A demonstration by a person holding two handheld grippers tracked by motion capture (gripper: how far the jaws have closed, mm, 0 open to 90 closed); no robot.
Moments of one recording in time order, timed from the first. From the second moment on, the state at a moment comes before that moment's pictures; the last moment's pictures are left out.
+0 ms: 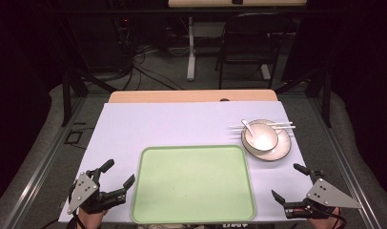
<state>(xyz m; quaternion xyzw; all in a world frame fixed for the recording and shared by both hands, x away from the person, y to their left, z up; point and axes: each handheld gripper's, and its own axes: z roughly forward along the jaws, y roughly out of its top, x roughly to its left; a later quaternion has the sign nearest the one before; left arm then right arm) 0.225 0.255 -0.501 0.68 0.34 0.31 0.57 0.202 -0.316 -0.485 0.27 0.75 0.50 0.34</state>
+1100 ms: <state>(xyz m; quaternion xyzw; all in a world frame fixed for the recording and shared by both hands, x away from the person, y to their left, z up) 0.223 0.255 -0.500 0.68 0.33 0.31 0.57 0.267 -0.326 -0.463 0.29 0.78 0.44 0.33</state>
